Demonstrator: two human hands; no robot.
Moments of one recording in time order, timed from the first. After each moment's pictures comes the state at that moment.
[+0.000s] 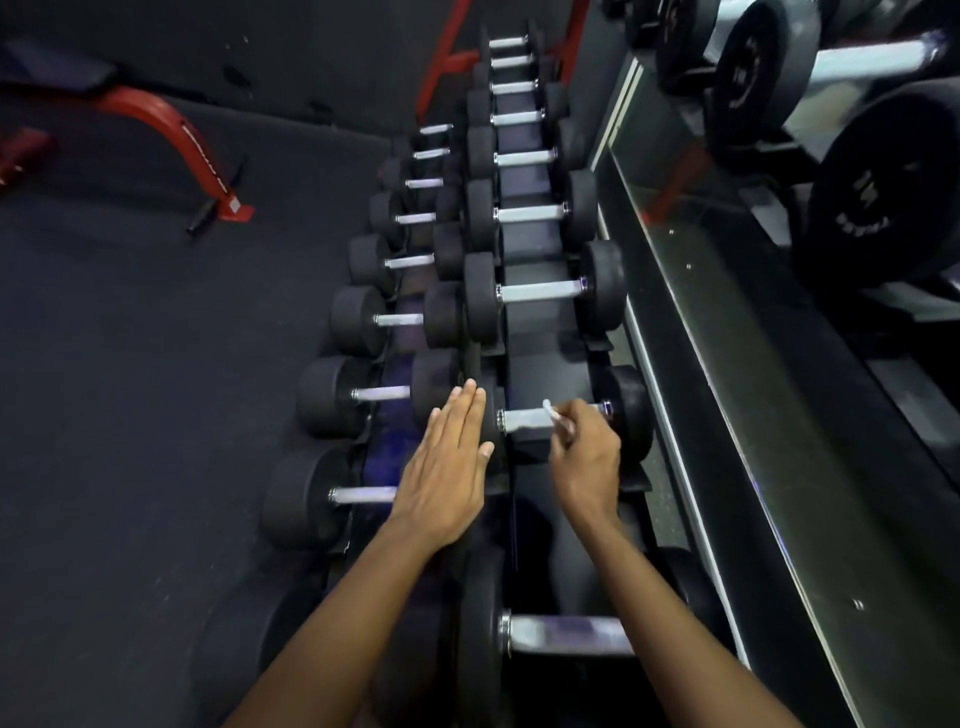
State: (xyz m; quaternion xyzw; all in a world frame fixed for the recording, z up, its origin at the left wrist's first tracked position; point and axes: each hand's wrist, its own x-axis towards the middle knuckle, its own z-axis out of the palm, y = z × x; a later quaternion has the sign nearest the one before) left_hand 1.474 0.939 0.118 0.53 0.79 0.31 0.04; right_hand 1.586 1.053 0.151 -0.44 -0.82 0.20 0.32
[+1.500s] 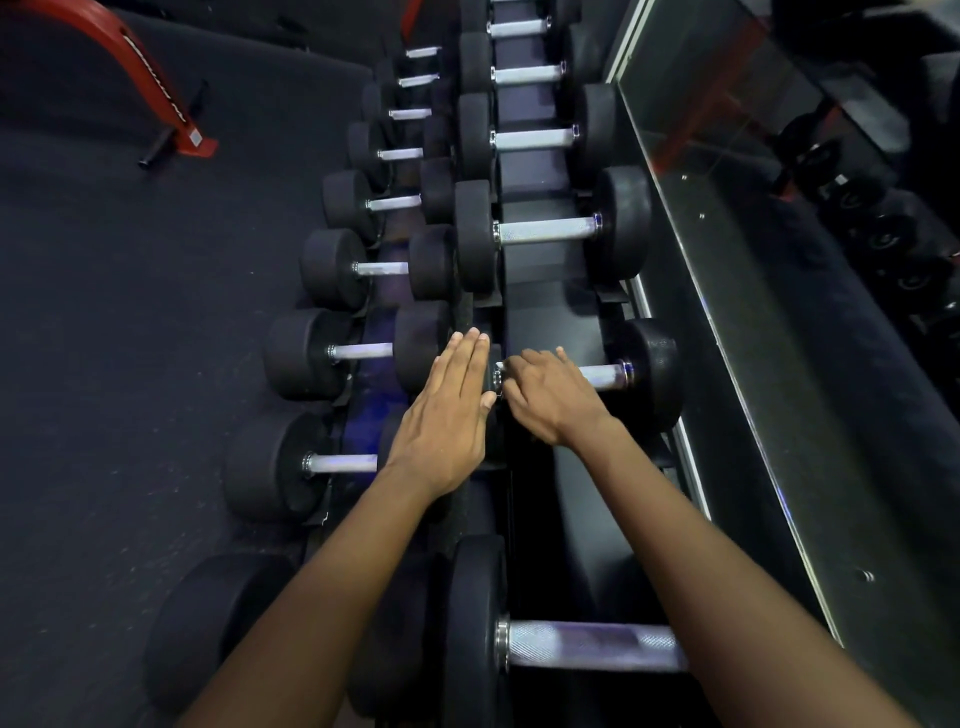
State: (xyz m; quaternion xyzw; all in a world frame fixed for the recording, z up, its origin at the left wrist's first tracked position) left_hand 1.455 0.989 0.067 0.54 0.78 0.32 0.04; right_hand 1.538 1.106 0.122 -0.28 -0.96 0.02 -0.09
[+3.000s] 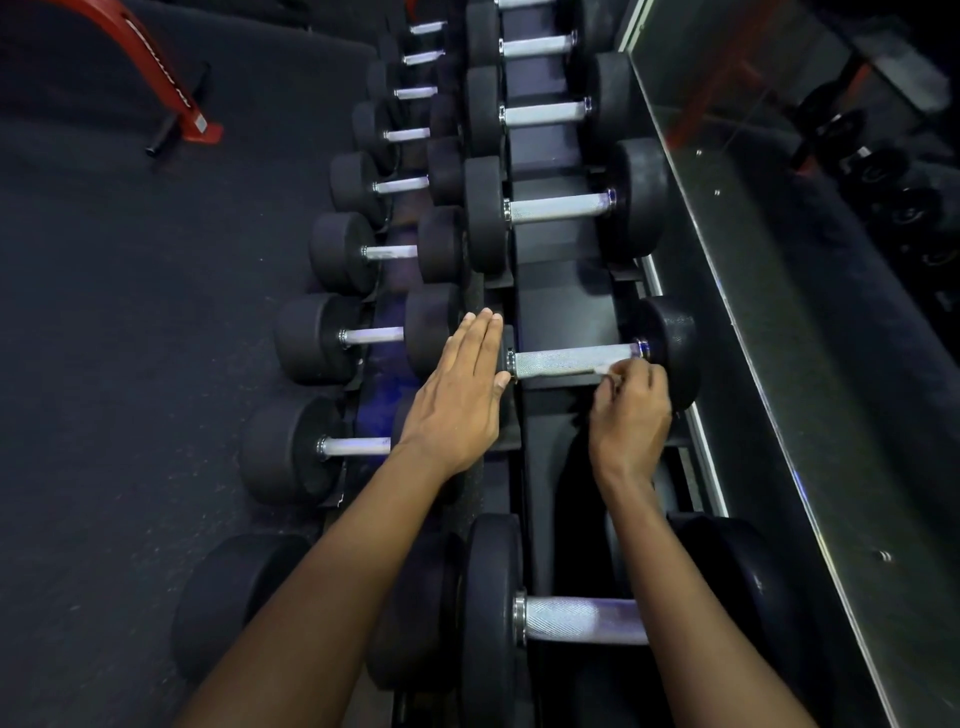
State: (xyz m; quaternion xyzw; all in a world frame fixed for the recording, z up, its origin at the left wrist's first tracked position) left_hand 1.455 0.986 0.074 0.54 0.78 0.32 0.06; right_hand 1.590 1.081 0.098 -0.54 -0.77 0.09 0.32
